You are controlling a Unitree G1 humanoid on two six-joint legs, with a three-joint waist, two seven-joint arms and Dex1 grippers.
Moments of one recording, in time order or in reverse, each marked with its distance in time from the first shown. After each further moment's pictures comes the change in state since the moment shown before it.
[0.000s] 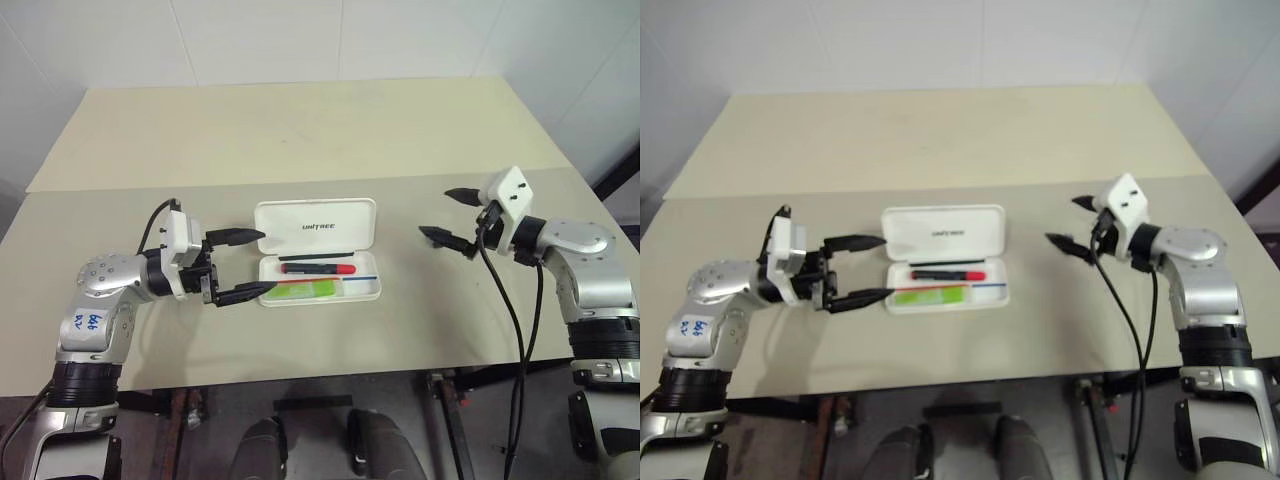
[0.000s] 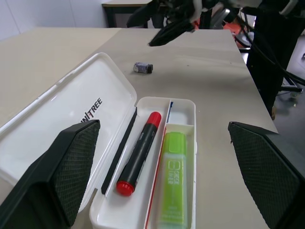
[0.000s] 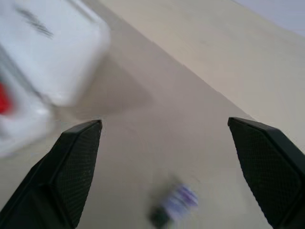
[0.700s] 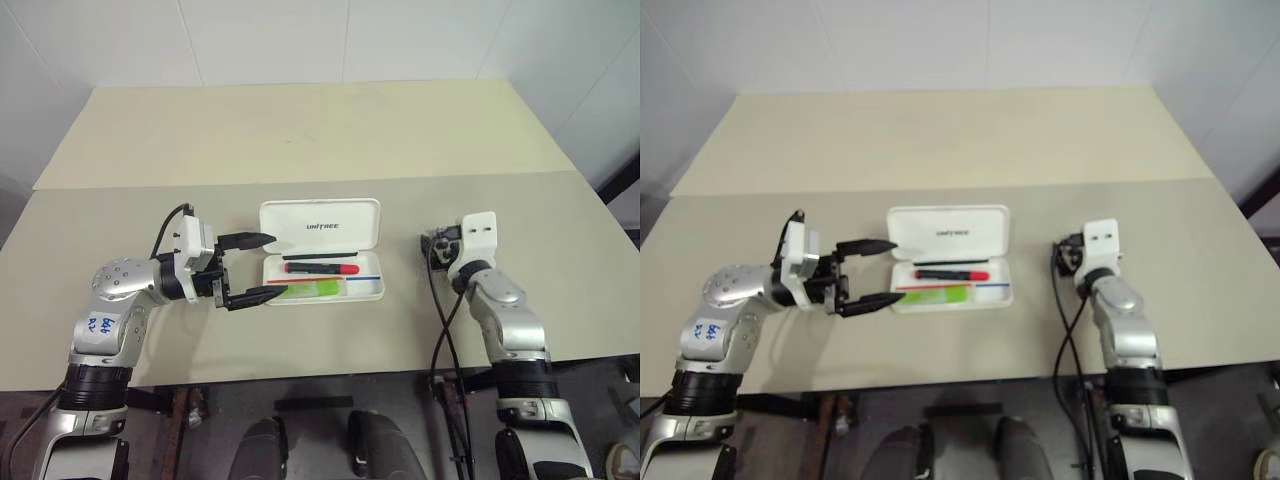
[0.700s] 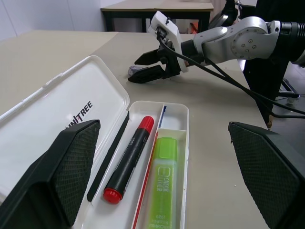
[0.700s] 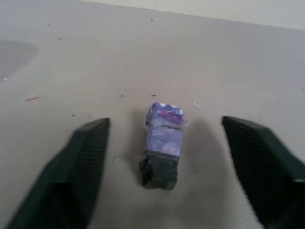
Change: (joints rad) left arm -0.003 -0.029 -0.021 -0.012 0.000 0.000 0.020; right arm 0.172 0.378 -0.038 -0.131 -0.071 0.155 -0.696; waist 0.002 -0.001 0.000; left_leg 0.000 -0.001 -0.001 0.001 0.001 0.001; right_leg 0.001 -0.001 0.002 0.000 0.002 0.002
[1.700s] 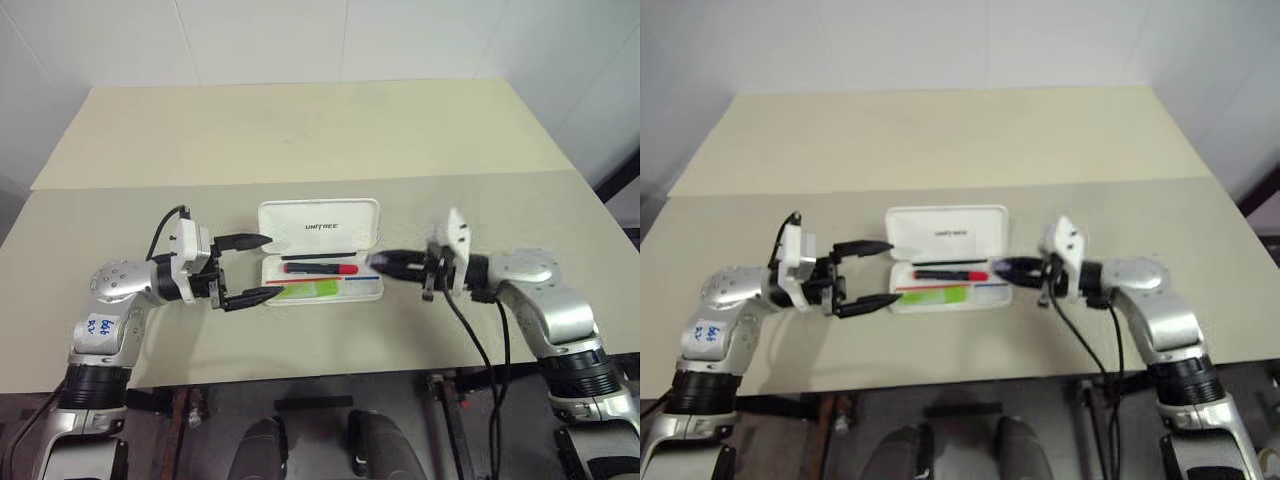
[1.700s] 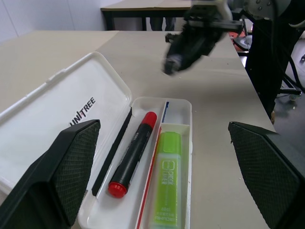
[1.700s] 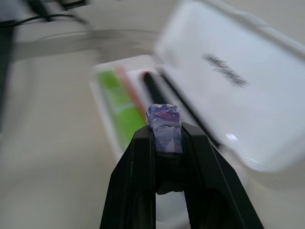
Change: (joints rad) left arm 0.002 0.003 0.004 0.048 0.009 -0.059 -0.027; right arm -0.037 -0.324 0.250 -0.237 0.267 -0.029 0.985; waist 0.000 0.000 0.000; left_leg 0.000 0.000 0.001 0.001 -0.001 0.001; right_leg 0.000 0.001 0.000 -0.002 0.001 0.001
